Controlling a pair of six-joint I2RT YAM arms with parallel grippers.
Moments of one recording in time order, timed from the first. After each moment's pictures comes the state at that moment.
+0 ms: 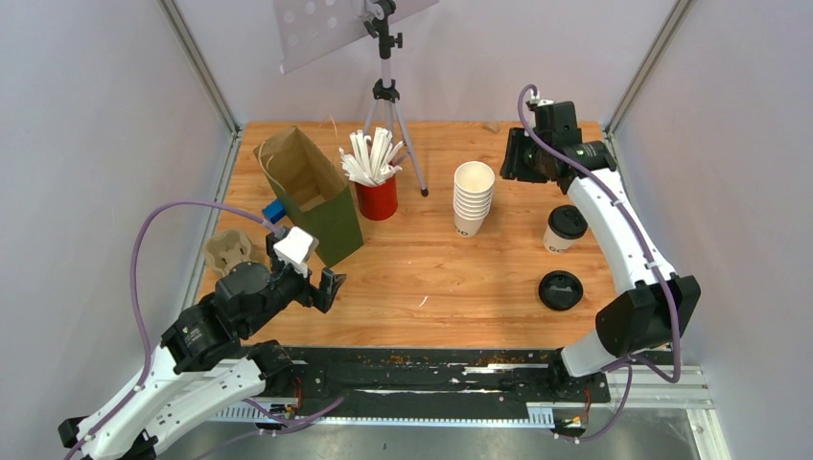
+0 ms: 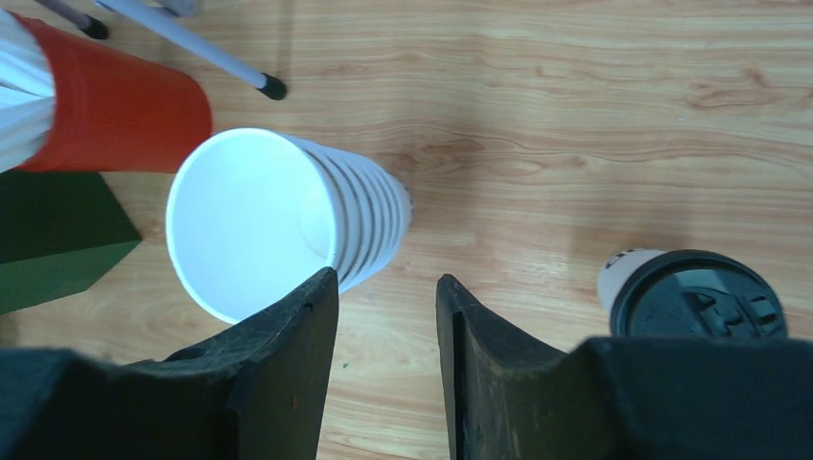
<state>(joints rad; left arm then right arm) -0.86 0.43 0.79 -0.69 -0.26 -0.07 0.24 1.53 1.60 -0.82 -0.01 0.26</state>
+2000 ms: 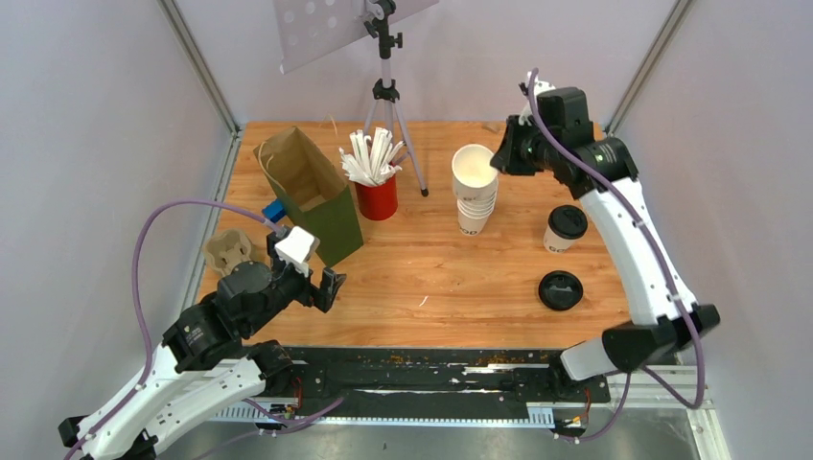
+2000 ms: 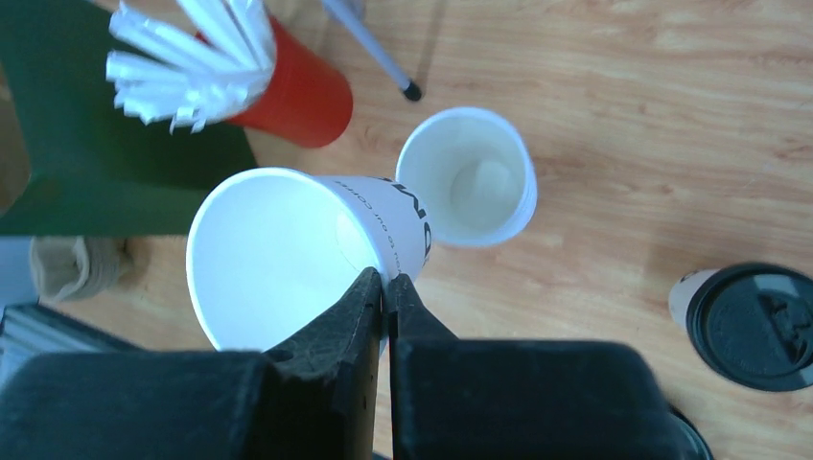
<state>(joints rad) -0.86 0.44 0.79 -0.69 -0.26 -0.07 0.36 1.52 1.87 -0.97 -0.06 0.31</state>
